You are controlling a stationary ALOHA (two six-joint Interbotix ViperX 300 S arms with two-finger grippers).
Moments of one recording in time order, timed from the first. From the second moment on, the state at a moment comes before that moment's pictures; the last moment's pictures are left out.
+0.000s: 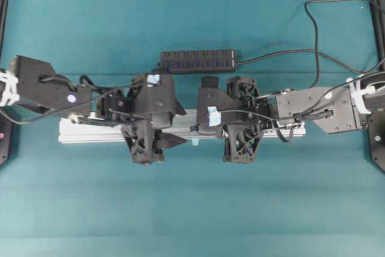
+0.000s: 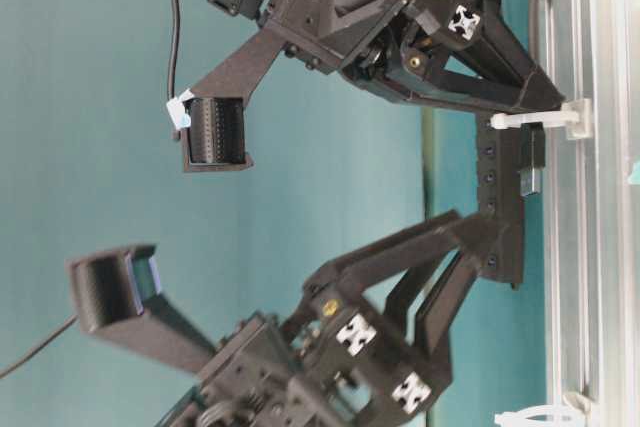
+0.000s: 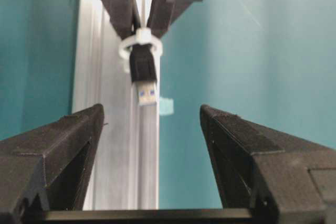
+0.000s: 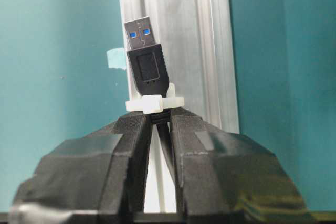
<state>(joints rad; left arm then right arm) 0.02 0.03 0.62 0.02 0.05 -0.04 0.00 0.08 0.59 -0.23 0.36 0.24</state>
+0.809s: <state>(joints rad) 0.04 0.17 0.57 0.02 -0.02 -0.04 0.00 0.08 0.59 -0.22 0.36 0.25</state>
